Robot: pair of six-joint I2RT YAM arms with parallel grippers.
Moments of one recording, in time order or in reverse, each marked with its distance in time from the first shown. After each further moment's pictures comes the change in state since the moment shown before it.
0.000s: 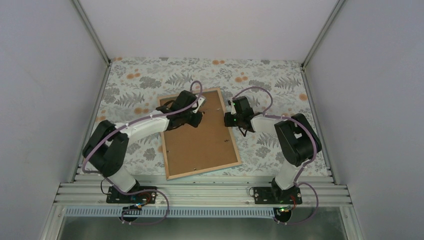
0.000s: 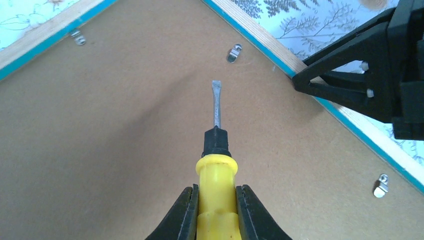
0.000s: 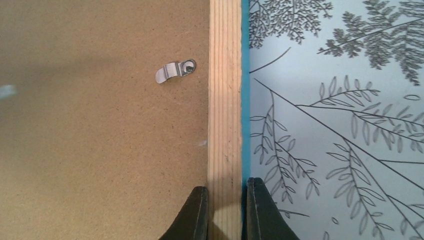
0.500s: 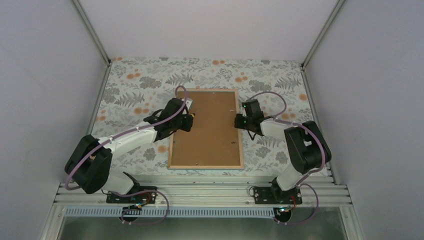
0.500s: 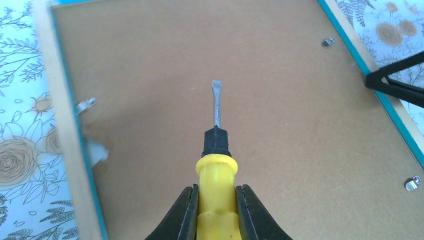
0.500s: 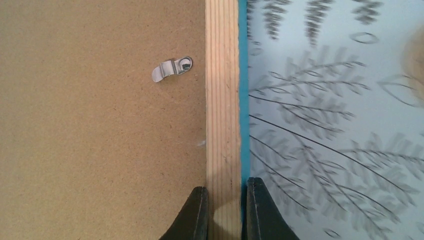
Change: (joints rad) left arm 0.013 -0.236 -0.224 0.077 -0.090 -0.169; right arm -0.100 -0.129 -0.119 -0.041 0.047 0.120
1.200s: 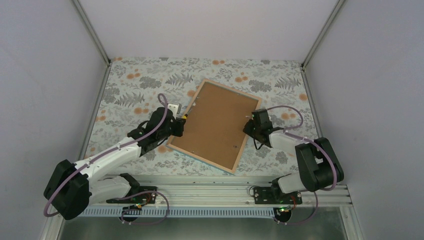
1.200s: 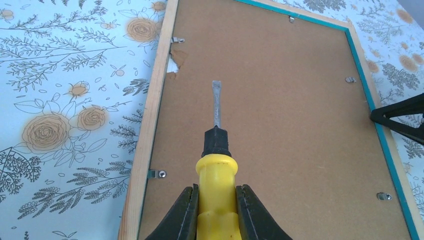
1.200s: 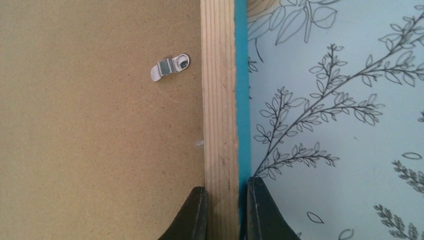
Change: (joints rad) left arm 0.002 -0.279 -0.181 0.043 -0.034 -0.101; right arm -0.037 -0.202 -0.190 -0.020 0.118 0.352
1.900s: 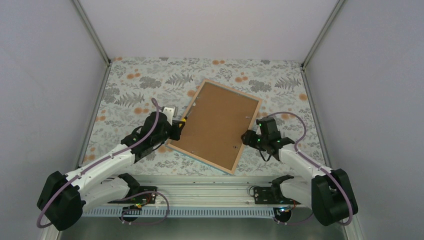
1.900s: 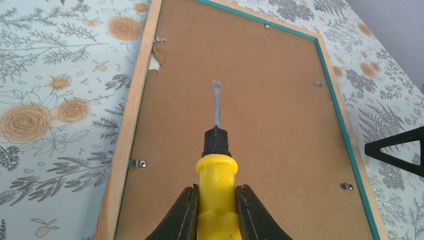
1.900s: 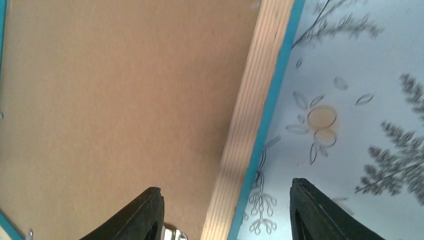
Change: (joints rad) left arm 0.000 -0.134 -0.070 0.006 0.059 -0.039; right arm 0.002 -0.328 -0.113 -0.211 -0.220 -0.206
